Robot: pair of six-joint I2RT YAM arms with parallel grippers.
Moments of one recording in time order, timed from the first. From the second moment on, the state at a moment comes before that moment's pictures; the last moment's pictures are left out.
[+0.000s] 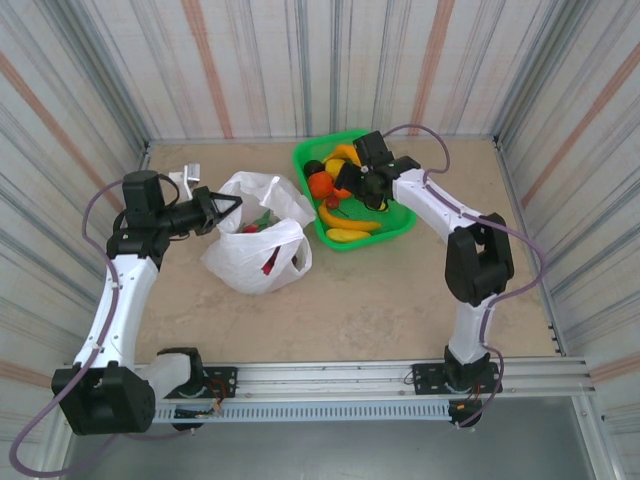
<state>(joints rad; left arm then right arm) 0.03 1.09 1.00 -0.43 0.90 -0.70 0.47 1.92 1.63 -0.64 -0.04 0.87</state>
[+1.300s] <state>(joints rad) 0.03 1.09 1.00 -0.42 0.91 -0.70 0.47 2.45 2.26 -0.97 0.19 1.48</state>
